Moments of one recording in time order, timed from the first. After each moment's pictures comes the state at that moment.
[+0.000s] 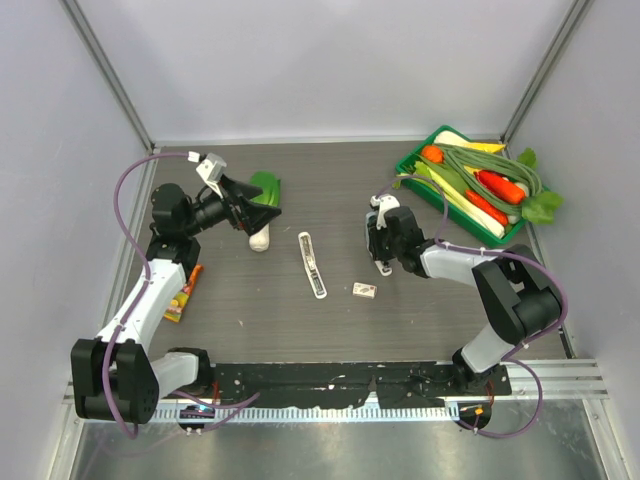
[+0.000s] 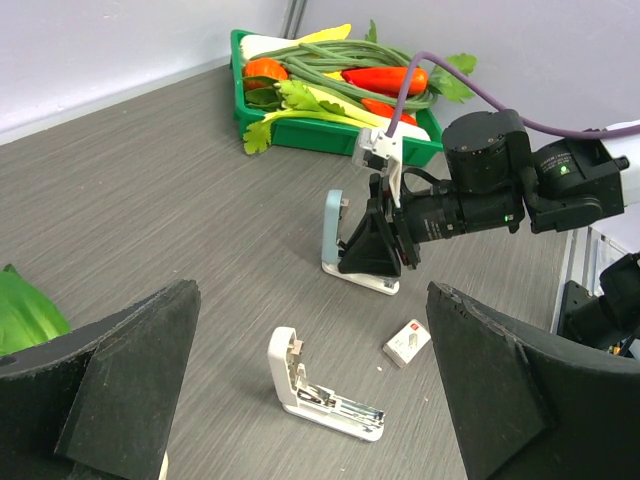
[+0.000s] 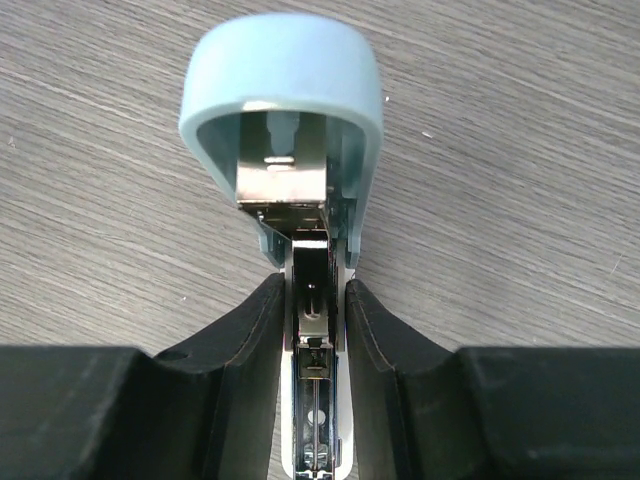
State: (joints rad) left arm -0.08 1.15 0.78 0.39 0.91 -0.31; right arm 0.48 1.61 0.73 0.17 0.02 0.11
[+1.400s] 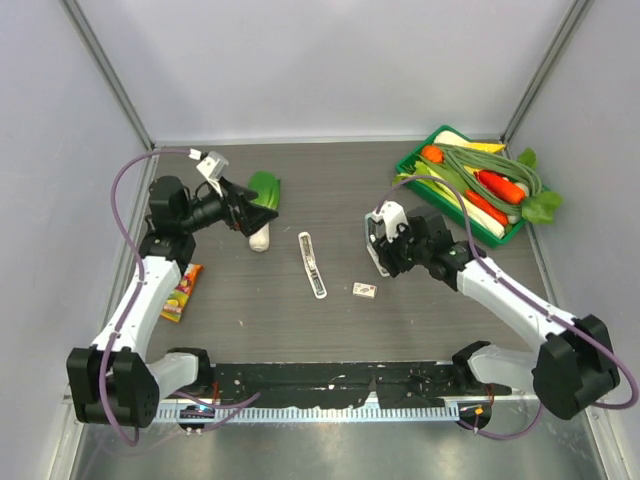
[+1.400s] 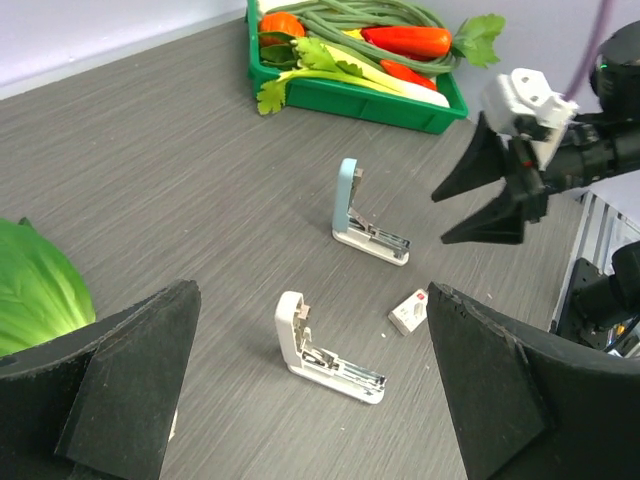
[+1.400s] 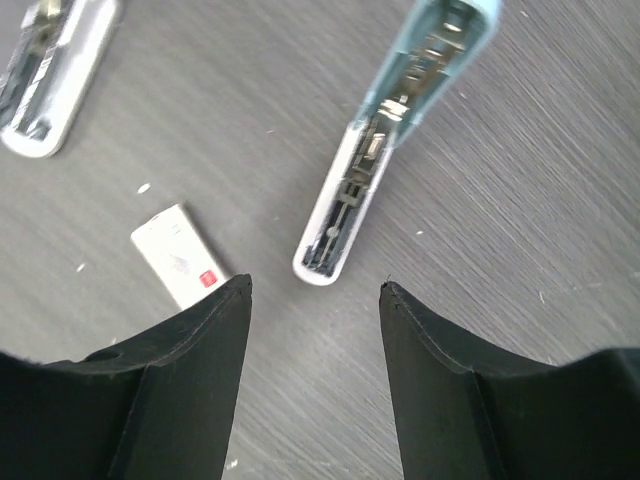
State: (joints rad) left arm -0.07 1.13 0.83 0.18 0.90 -0.21; right arm 0.48 1.21 0.76 -0.30 -0.11 -0.22
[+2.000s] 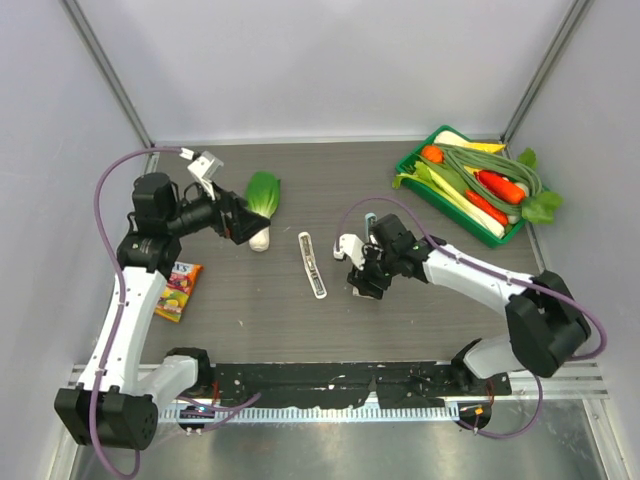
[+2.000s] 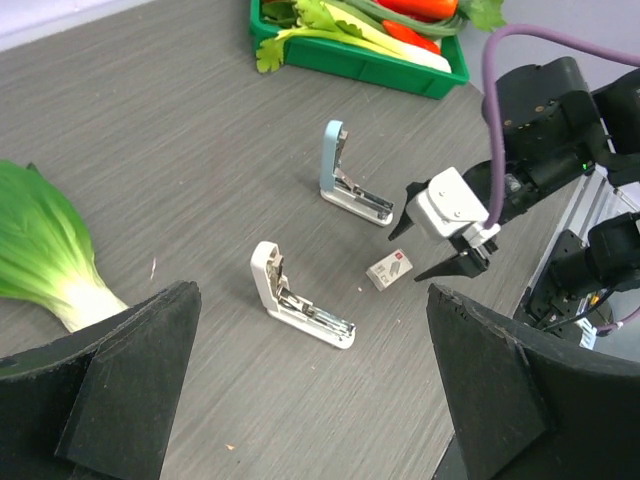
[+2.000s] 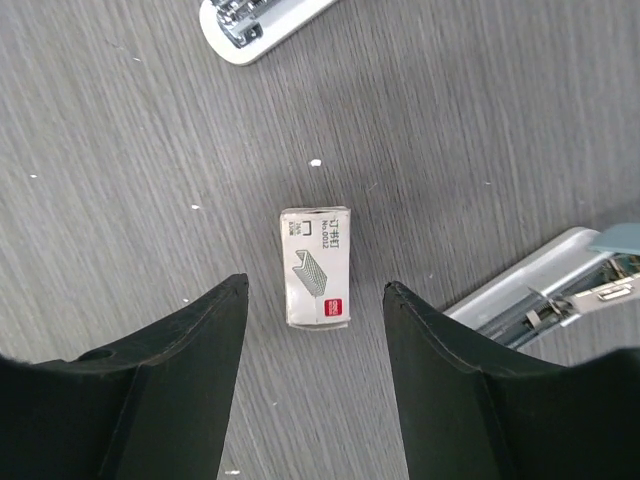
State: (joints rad) left arm -0.07 1.02 1.05 -0.35 0.85 -0.08; right arm 0.65 1.38 0.84 -0.44 -0.35 -0.58
